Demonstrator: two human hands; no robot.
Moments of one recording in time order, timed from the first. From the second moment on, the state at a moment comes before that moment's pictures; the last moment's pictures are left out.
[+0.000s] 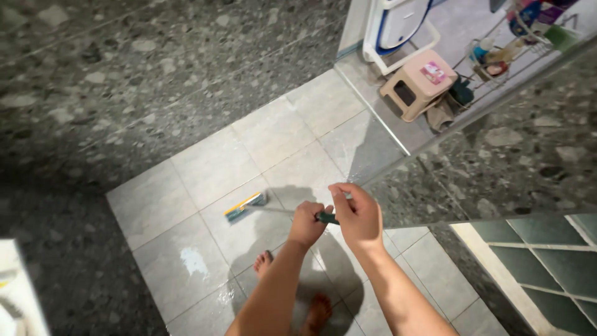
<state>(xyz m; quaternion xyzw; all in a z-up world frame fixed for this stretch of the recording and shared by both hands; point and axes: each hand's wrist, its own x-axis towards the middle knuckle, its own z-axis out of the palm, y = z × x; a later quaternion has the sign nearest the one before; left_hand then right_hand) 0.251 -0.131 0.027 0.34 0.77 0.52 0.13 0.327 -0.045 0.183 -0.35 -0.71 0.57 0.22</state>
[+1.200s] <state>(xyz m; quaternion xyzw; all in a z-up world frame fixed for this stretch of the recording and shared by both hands) 0.010 -0.214 0.003 0.32 0.79 0.49 0.16 0.088 -0.166 0.140 -0.37 -0.72 0.51 0.29</state>
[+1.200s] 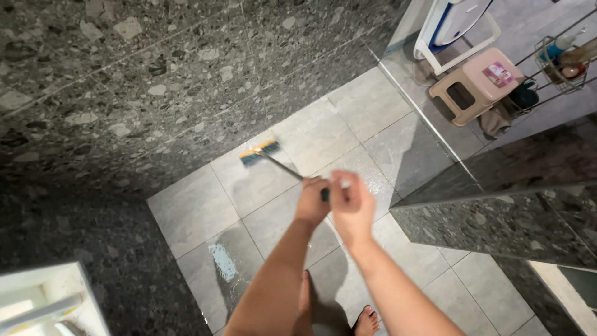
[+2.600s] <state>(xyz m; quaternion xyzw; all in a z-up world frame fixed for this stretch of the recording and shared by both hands) -0.043 -0.305 -0.016 0.32 0.80 0.48 0.14 0.048 -0.248 0.103 -0.29 -0.77 0.47 0.31</state>
